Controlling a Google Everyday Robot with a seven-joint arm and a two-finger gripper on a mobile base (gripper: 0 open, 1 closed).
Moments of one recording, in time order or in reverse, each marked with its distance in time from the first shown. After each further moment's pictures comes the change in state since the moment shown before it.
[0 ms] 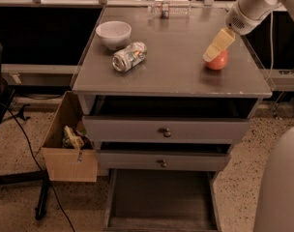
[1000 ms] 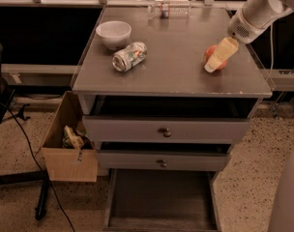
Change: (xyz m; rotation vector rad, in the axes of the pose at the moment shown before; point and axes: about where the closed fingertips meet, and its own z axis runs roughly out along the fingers) arm 0.019 0.031 0.001 -0.128 -0.023 -0.063
